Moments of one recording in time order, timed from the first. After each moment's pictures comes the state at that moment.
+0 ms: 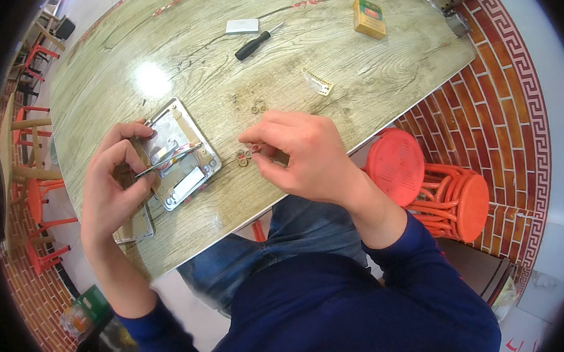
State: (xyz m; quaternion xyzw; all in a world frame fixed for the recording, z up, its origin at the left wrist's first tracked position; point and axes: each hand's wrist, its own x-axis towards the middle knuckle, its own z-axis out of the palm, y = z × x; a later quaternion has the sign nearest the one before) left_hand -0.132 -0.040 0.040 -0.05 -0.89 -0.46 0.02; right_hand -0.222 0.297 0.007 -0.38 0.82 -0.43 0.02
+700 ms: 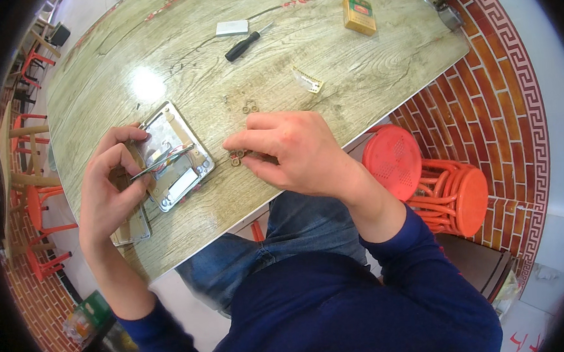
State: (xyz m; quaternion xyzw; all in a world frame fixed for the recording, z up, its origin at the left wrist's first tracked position) left_hand -0.132 -0.038 0.041 -0.02 -0.89 -0.46 0.00; right_hand -0.231 0.299 0.013 -0.45 0.82 -0.36 0.01
